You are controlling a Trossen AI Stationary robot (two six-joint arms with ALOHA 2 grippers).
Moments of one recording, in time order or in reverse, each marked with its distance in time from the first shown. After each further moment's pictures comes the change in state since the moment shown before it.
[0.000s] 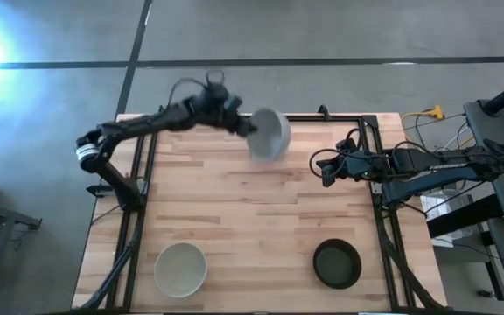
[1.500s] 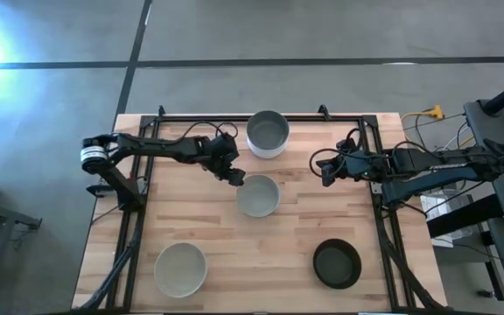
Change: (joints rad) left arm -0.193 0.029 -0.342 -0.070 -0.031 -0.123; right arm 0.000 0.000 0.000 0.001 0.000 0.018
